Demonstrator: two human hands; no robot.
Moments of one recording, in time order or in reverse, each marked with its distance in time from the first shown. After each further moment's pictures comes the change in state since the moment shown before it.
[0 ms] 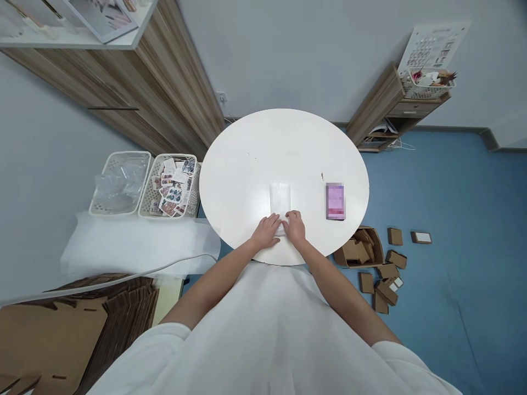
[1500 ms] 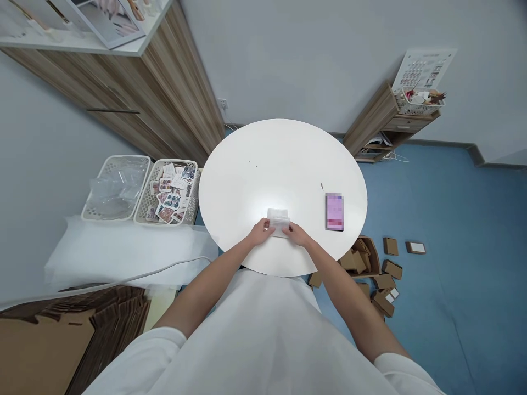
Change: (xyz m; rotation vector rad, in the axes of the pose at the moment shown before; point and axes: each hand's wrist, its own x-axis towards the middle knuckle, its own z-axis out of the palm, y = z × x) left_hand 0.021 -0.032 -0.008 -0.786 0.135 -0.474; right_hand 0.025 0.011 -0.029 0.304 -0.470 -0.029
